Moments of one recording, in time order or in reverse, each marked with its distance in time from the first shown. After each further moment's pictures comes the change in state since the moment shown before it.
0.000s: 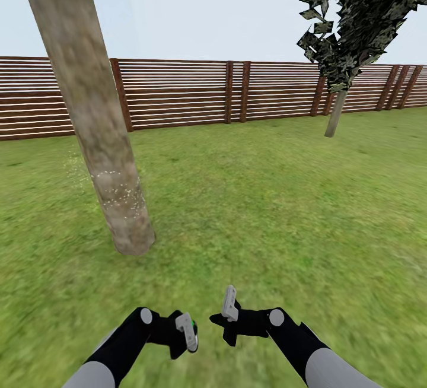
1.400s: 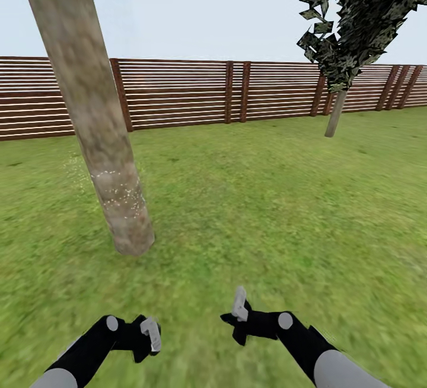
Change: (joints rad) left arm 0.017 0.170 0.016 0.046 0.066 0.017 0.087; right arm 0.000 -0.041 -0.002 0.038 -0.002 0.002 -0.072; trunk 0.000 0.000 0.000
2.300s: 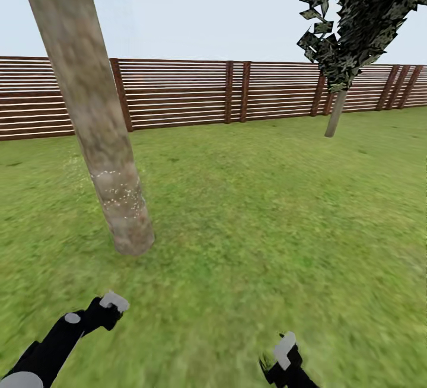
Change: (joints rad) left arm 0.014 0.124 0.163 -0.033 0.307 0.065 0.360; right arm 0.209 -0.067 -0.002 0.191 -0.045 -0.110 -0.722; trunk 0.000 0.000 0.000
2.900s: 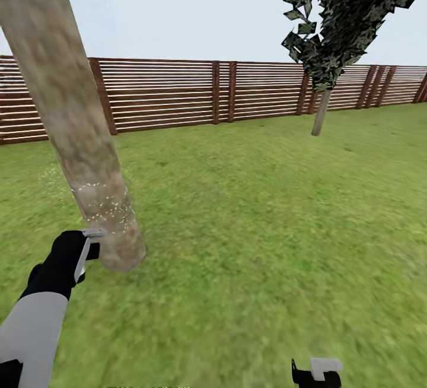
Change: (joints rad) left arm -0.300 -0.061 0.166 -0.291 0.239 0.857 0.550; right arm 0.001 0.001 -0.058 0.139 -0.532 -0.021 -0.179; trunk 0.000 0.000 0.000
